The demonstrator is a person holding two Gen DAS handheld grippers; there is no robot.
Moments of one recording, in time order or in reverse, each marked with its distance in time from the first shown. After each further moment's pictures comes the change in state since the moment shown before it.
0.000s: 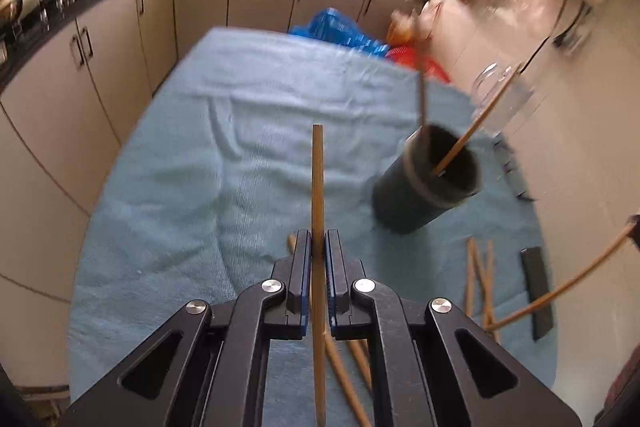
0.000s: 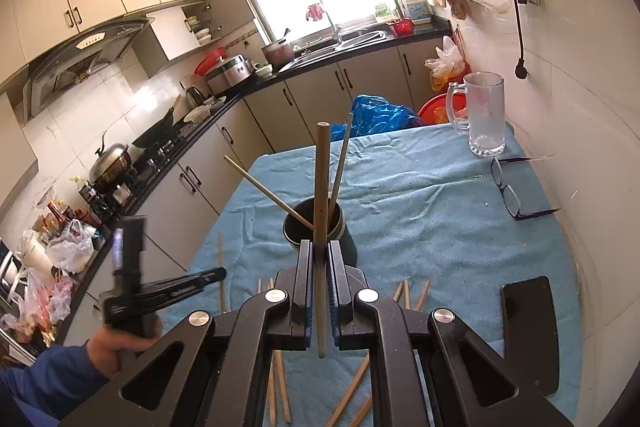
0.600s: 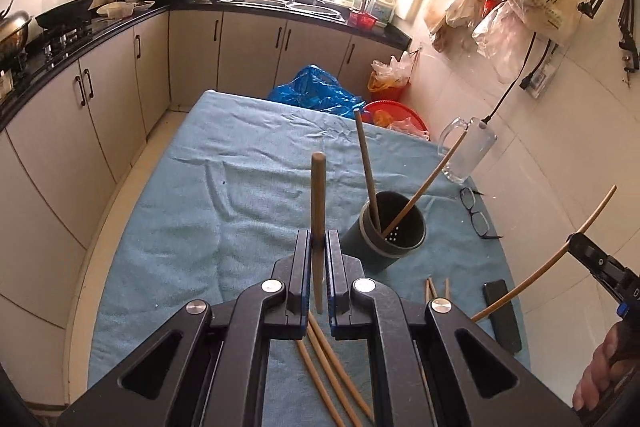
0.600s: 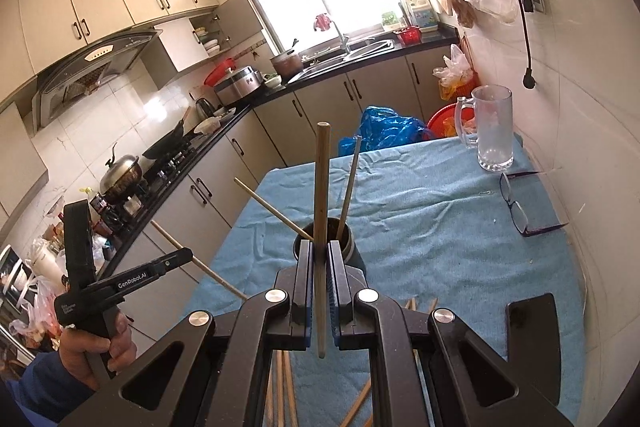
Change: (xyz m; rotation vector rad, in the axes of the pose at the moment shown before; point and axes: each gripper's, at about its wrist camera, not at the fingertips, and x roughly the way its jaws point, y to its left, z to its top) left arm -0.070 -0.013 0.024 0.010 -0.149 -0.043; right arm -0.005 -0.002 0.017 0.003 -0.034 0.043
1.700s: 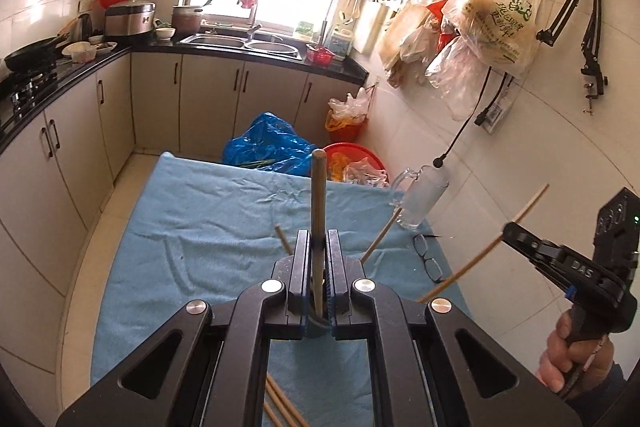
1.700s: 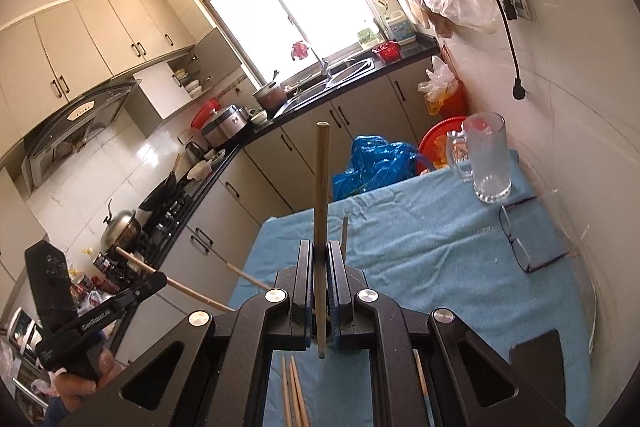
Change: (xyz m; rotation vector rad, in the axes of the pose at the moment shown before) left arm -0.018 -0.047 0.073 0.067 -0.101 -0.129; right arm 0.013 -0.017 0.075 0.133 -0.086 -0.013
